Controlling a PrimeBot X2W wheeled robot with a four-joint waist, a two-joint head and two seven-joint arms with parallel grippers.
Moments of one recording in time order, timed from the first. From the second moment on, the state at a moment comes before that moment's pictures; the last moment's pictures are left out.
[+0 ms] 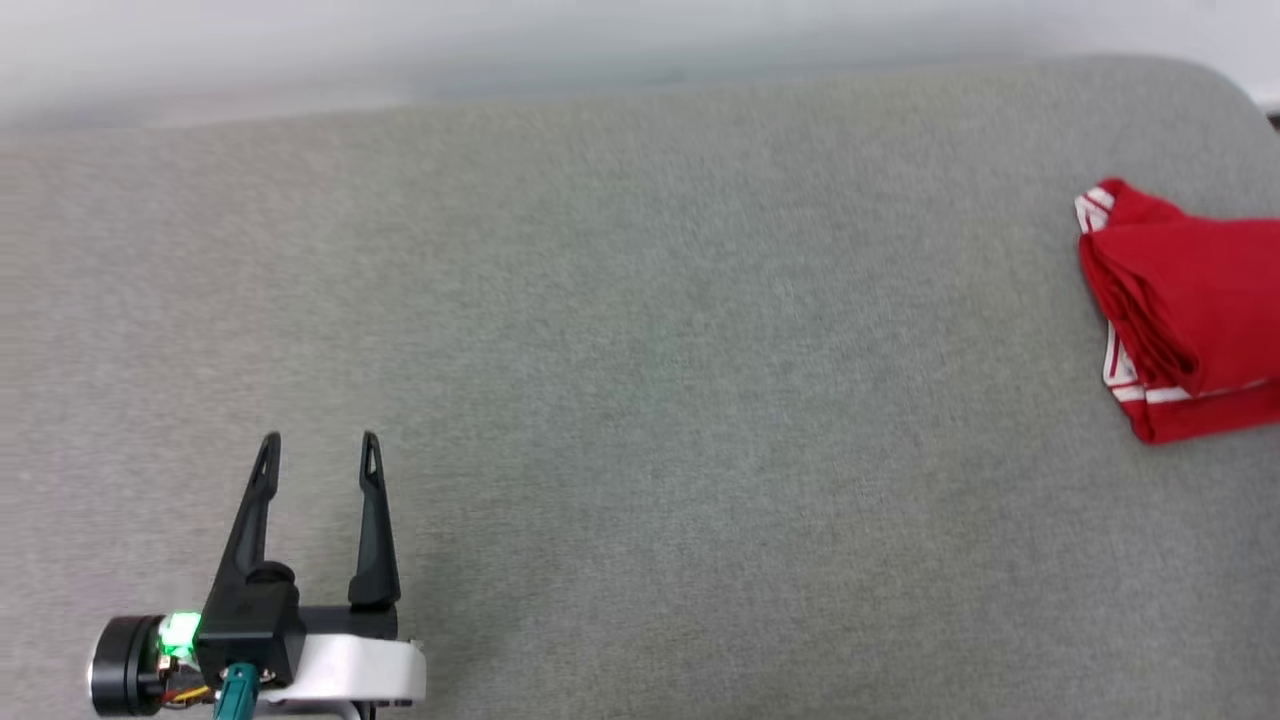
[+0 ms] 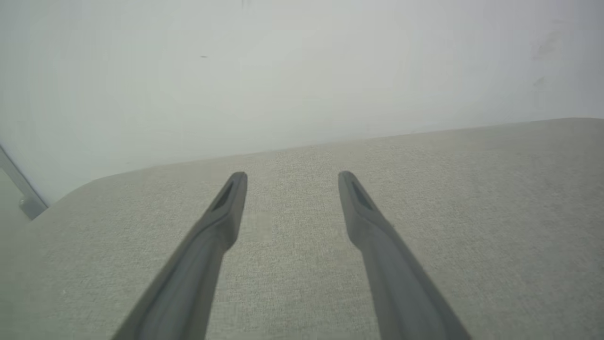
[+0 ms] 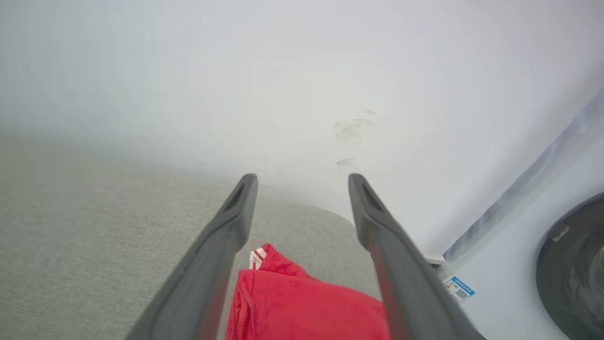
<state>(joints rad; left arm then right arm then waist) 0.03 0.15 -0.07 -0.11 -0.04 0.14 -0.26 -0.53 -0.58 0.01 0.29 0.28 0.13 -0.03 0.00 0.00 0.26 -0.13</state>
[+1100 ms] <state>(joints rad) 0.14 0.11 -0.08 -0.04 -0.04 0.10 -0.26 0.07 -0.08 -0.06 0.00 0.11 0.13 -0.21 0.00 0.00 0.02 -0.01</state>
